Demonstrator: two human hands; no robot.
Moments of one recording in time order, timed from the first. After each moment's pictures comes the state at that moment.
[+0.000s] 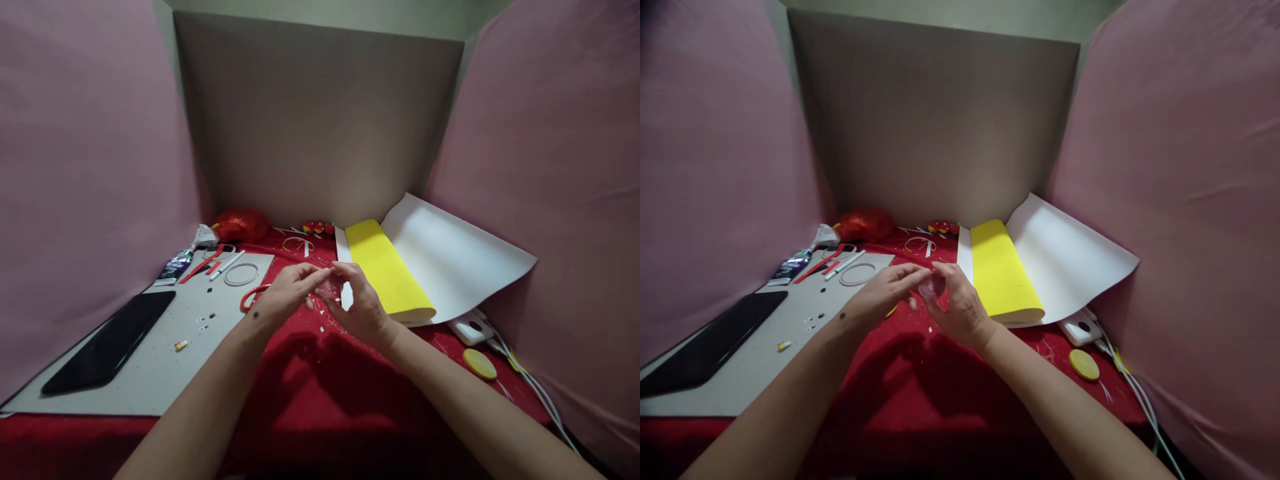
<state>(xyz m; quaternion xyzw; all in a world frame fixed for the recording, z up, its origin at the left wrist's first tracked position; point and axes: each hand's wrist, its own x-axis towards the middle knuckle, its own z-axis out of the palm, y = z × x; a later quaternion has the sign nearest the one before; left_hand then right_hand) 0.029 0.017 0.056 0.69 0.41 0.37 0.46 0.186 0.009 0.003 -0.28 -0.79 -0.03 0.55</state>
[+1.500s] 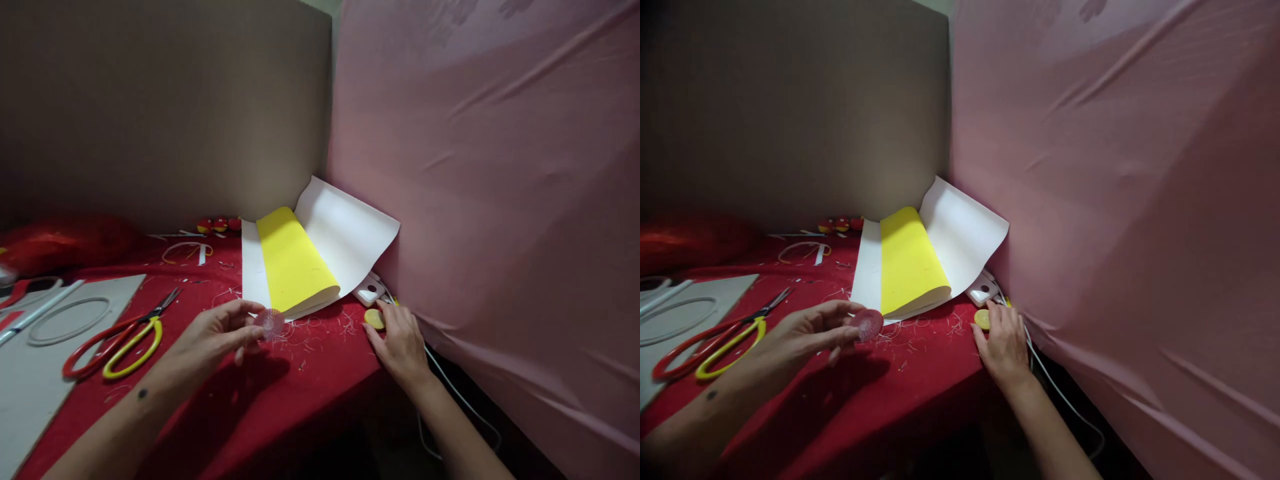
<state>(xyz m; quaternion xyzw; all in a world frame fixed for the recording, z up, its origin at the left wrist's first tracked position) 0.081 0.009 0.013 0.67 0.39 0.24 0.58 0.360 -0.116 -0.072 -0.75 -0.55 -0.21 0.31</state>
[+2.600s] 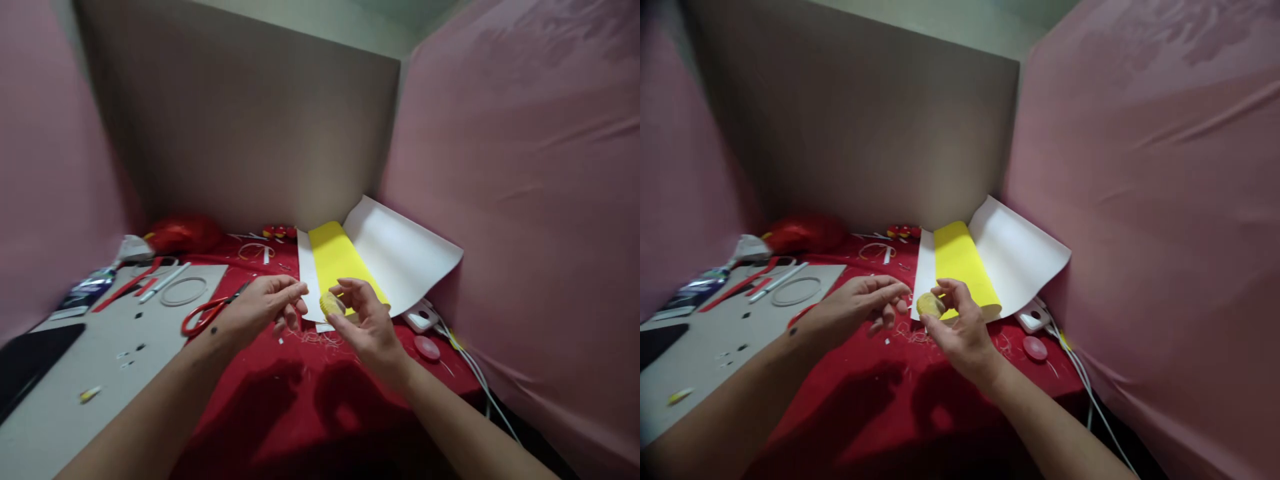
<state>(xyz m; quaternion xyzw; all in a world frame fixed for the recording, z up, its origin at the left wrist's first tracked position) 0.058 0.017 0.056 0.68 0.37 0.29 0.57 0.232 -0.048 0.008 -0.41 -0.62 0.25 0.62</state>
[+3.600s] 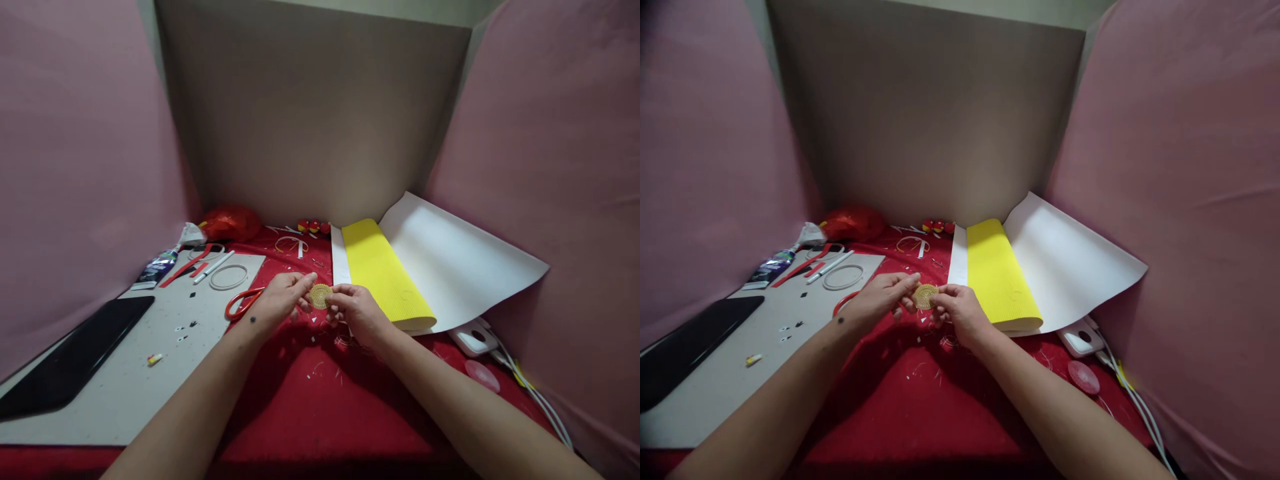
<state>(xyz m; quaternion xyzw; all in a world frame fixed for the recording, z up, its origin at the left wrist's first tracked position) 0.036 0.045 0.030 0.63 0.48 0.35 0.50 0.194 0.028 -0.012 -0.40 -0.48 0.60 0.50</state>
